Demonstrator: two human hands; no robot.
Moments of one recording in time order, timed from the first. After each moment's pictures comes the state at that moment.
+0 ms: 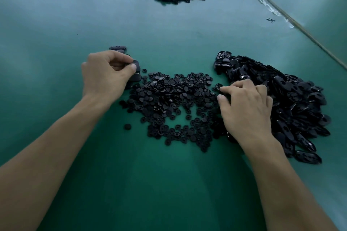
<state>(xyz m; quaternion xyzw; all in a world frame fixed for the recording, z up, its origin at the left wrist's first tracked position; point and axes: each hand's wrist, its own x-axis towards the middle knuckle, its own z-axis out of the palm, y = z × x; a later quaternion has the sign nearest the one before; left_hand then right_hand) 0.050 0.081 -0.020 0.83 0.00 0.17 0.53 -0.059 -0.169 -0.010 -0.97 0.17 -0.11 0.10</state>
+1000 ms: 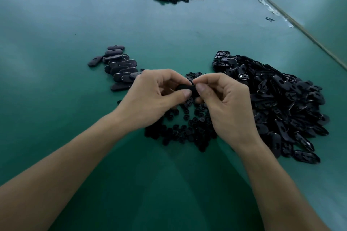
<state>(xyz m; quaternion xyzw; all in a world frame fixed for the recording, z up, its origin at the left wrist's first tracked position) -0.003 0.027 -0.006 0.77 -0.24 -0.05 0.59 -0.060 -0.140 -0.004 -0.82 -0.02 -0.20 0.54</state>
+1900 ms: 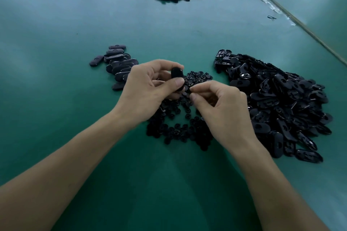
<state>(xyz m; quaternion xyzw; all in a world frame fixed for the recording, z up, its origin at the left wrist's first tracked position) 0.001 0.027 -0.007 0.69 -0.18 -0.04 0.70 -0.062 -0.136 -0.012 -0.87 0.03 -0.18 0.45</state>
